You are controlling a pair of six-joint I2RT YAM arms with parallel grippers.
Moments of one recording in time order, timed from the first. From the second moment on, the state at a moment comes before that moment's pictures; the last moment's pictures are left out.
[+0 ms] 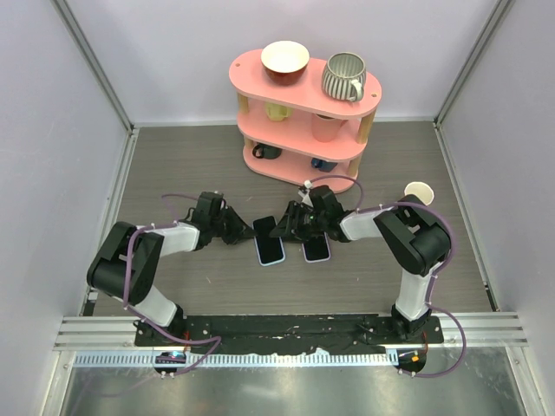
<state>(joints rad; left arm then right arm) -0.37 1.58 0.60 0.15 0.35 -1.03 0.61 1.85 0.82 0.37 -0.54 0.94</state>
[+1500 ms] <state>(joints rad) -0.28 1.05 0.91 -0.24 0.63 -0.73 0.60 1.48 0.66 0.78 -0.90 0.94</state>
